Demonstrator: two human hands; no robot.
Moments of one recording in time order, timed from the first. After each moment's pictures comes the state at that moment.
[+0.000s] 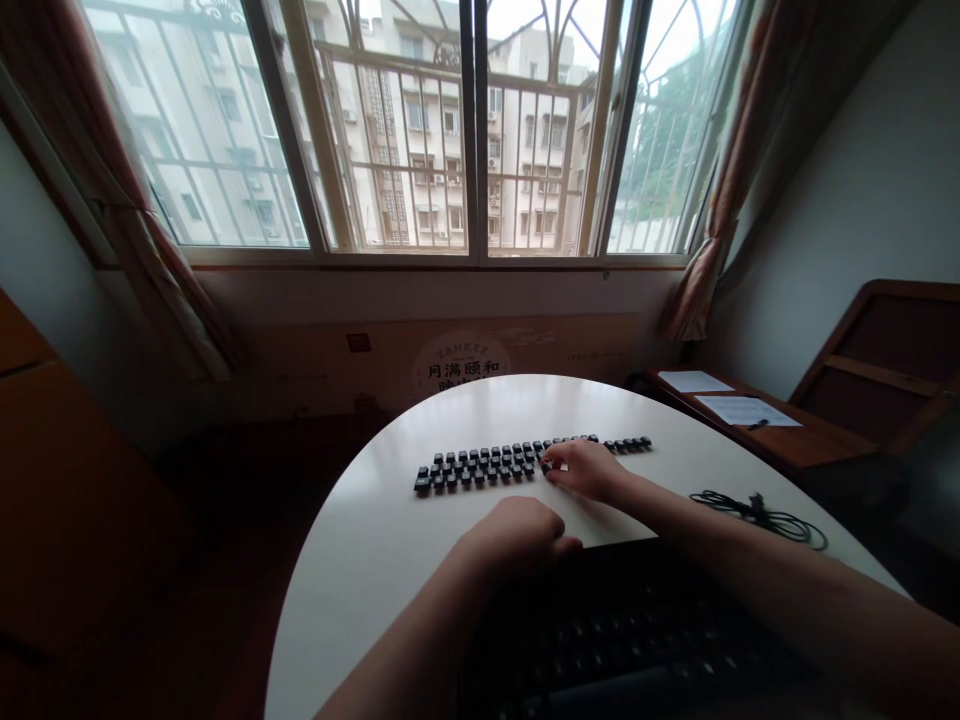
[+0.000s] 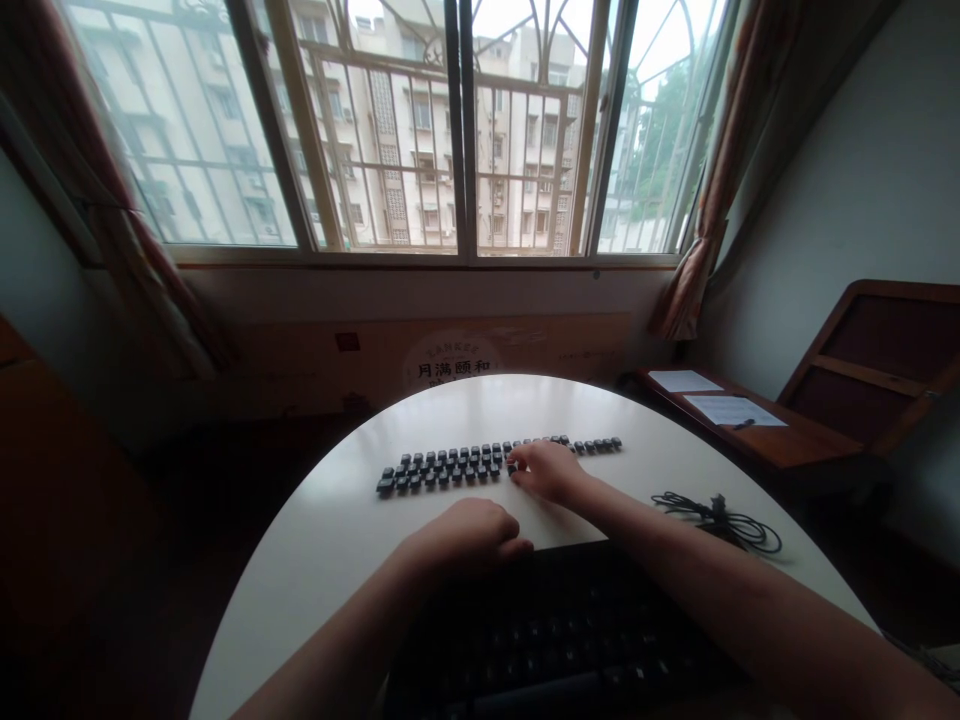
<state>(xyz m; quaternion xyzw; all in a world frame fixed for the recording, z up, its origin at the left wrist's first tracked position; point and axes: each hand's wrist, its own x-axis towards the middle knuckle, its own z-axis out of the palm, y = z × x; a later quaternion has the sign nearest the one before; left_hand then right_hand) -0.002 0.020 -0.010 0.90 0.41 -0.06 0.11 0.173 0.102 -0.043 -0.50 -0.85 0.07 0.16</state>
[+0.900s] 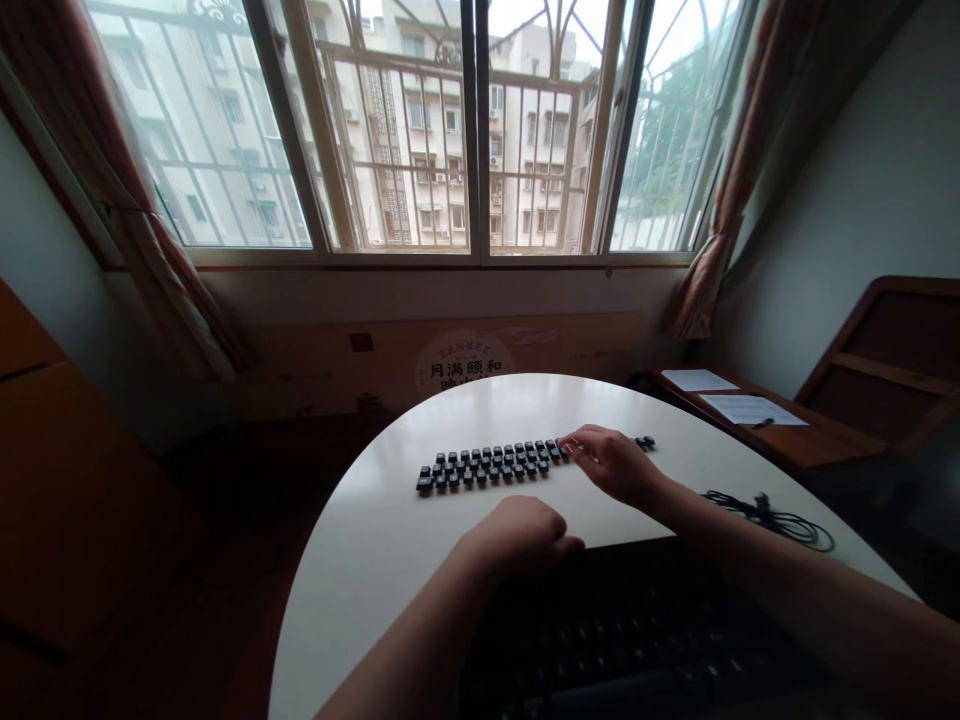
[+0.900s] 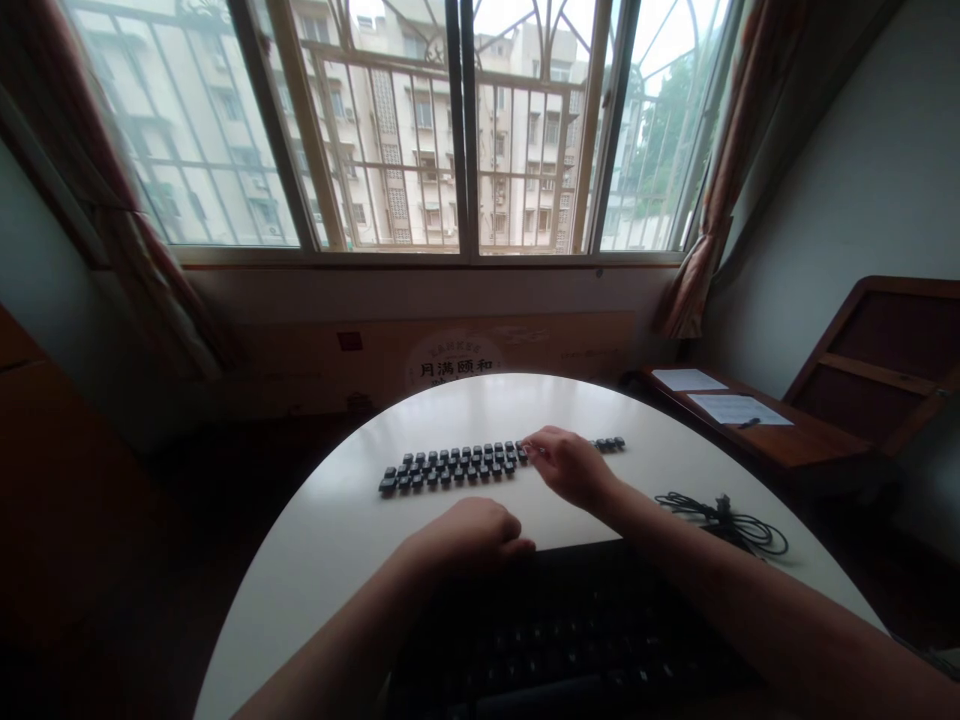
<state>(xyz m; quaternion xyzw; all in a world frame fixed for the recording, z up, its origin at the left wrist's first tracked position) -0.003 0.020 -0.009 0.90 0.40 -0.06 0.12 0.192 0.074 -0.016 -0.44 -0.84 0.07 0.32</state>
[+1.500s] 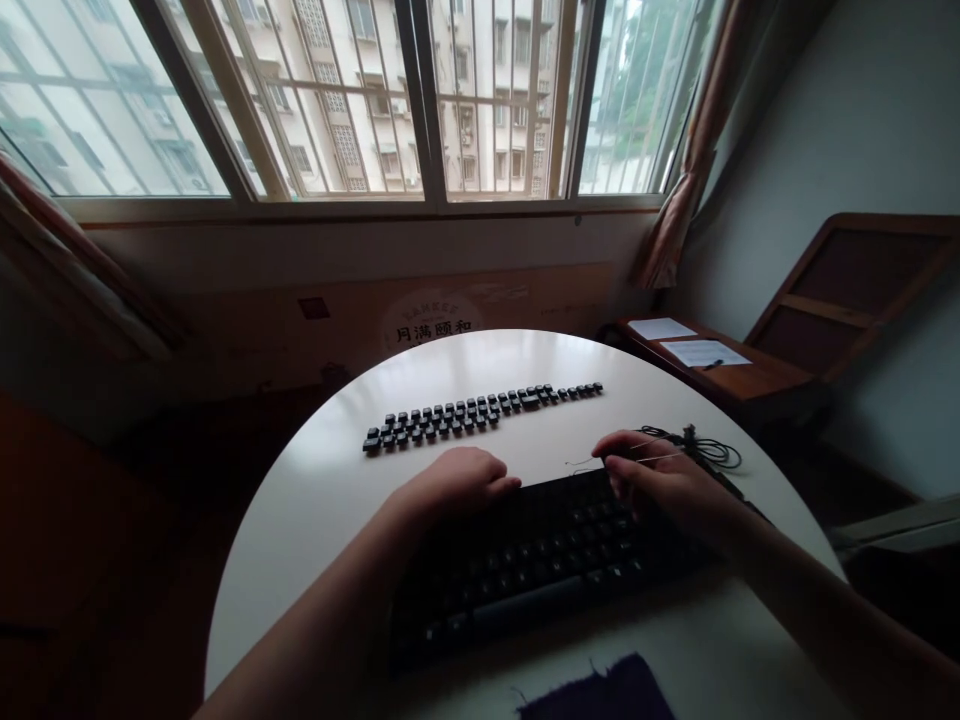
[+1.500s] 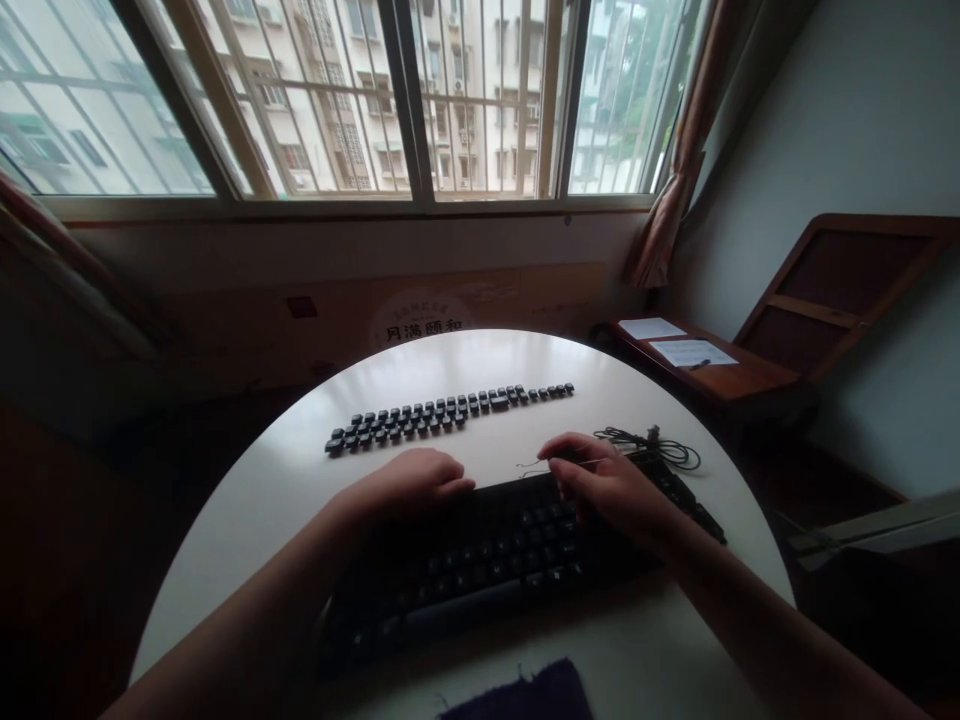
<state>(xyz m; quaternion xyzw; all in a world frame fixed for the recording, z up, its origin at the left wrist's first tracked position) 0.004 0.027 -0.008 0.90 0.41 -0.07 0.15 0.287 -0.036 -0.030 -0.46 -0.58 0.54 0.40</state>
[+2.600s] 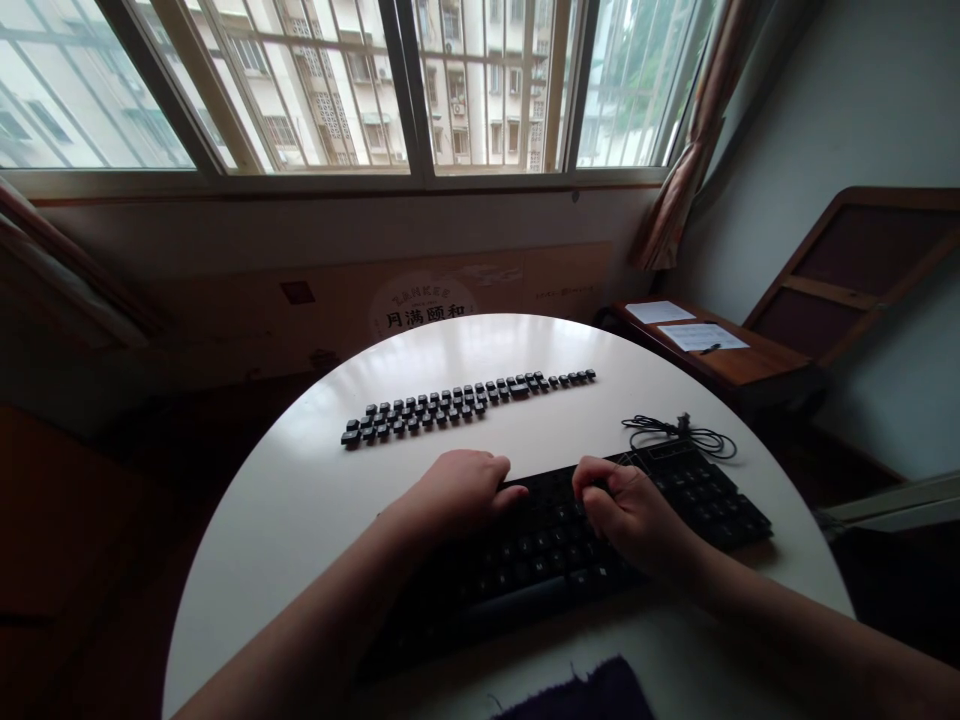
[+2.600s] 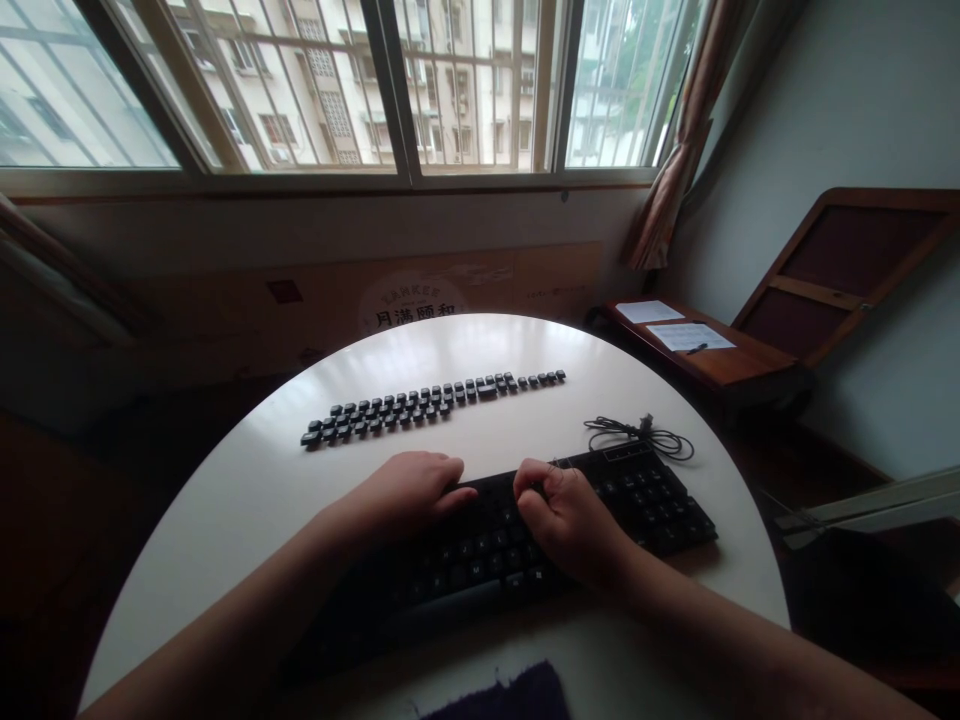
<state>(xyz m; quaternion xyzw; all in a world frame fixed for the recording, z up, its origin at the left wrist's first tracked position) 0.030 0.010 -0.015 0.91 0.41 -0.06 0.07 0.257 -0.053 -0.049 -0.49 -0.69 0.39 0.38</state>
